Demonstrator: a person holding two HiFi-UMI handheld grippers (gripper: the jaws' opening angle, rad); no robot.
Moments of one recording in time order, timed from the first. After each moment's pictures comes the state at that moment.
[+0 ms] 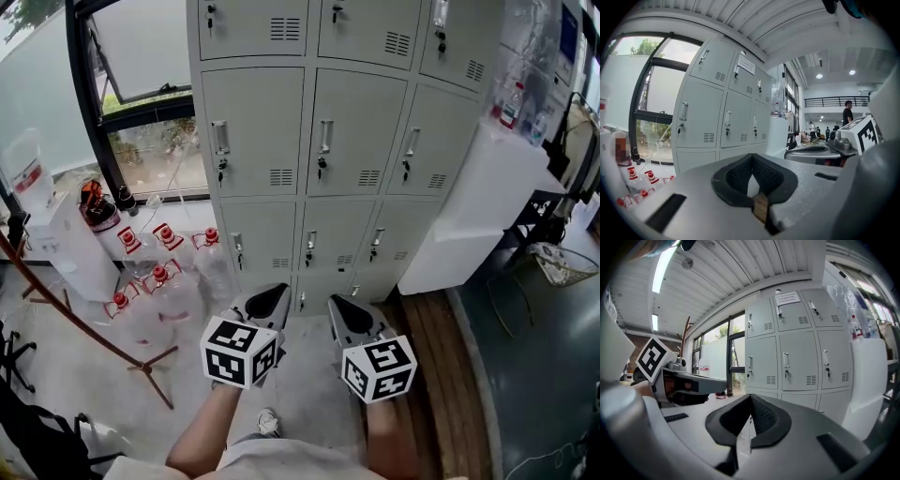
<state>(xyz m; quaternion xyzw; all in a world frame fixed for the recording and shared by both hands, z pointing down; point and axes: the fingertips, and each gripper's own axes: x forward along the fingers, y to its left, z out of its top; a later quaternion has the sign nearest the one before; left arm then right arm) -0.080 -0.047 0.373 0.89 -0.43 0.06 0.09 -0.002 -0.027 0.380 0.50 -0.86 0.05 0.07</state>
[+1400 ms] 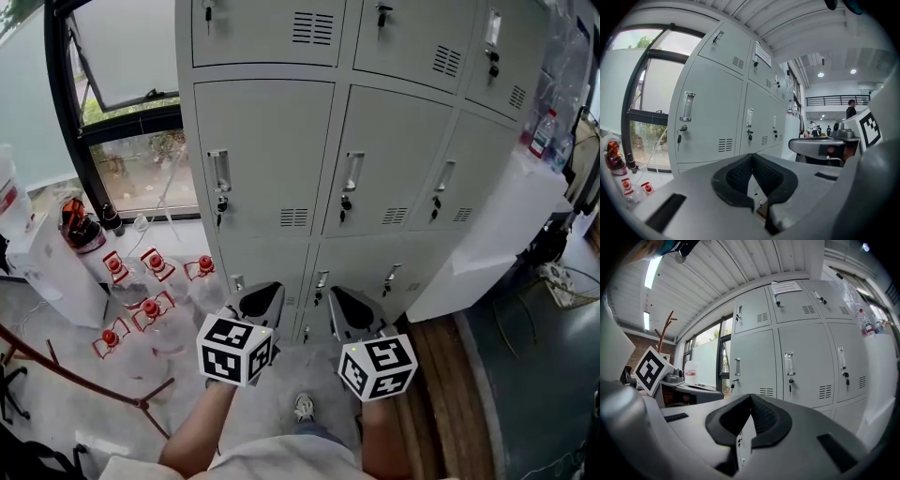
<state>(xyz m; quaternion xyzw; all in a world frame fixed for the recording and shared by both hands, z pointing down) -0.138 -0.245 0.385 0.90 -0.43 0.07 0.09 -0.050 -0.223 0.365 0.54 -0.84 0.03 0.04</state>
